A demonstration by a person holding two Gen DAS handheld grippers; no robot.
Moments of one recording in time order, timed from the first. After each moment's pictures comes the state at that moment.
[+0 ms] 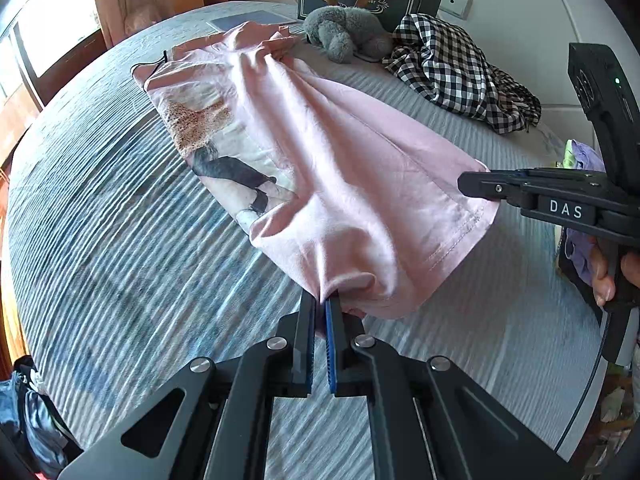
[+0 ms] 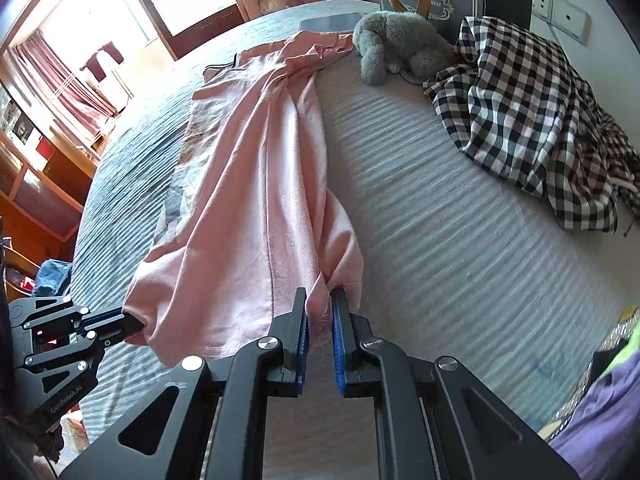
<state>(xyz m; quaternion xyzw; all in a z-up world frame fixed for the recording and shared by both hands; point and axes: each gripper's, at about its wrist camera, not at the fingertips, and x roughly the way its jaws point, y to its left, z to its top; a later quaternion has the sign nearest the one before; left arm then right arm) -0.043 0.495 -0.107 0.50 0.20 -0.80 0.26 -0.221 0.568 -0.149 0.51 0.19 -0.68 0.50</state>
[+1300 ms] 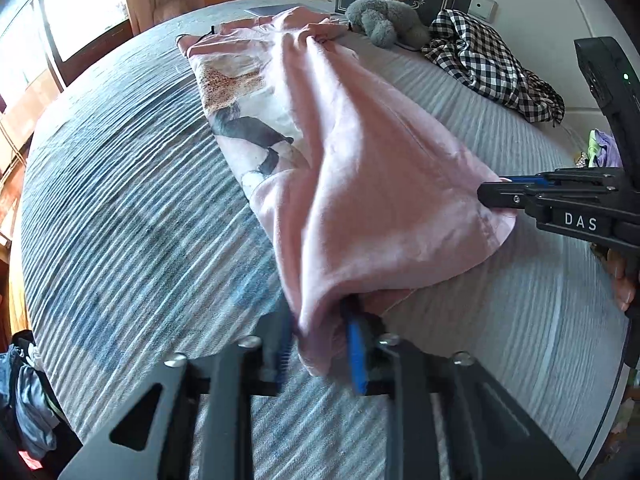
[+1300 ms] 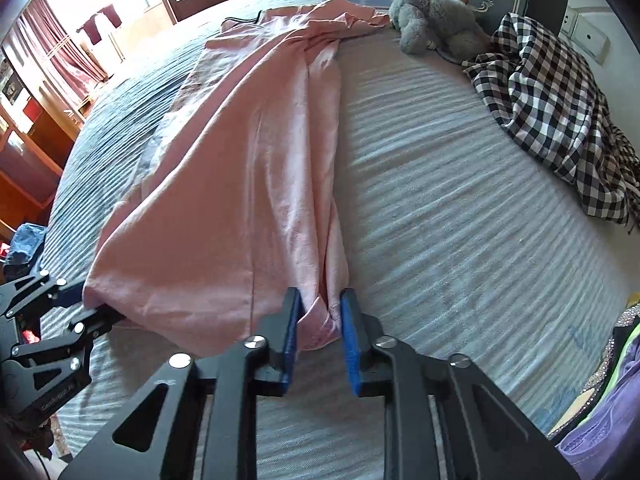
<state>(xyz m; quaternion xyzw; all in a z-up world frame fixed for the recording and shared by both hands) -0.011 0.494 -0.146 0.49 0.22 -0.79 0.29 -0.179 0.540 -0.188 0.48 0.27 -0.67 0.50</state>
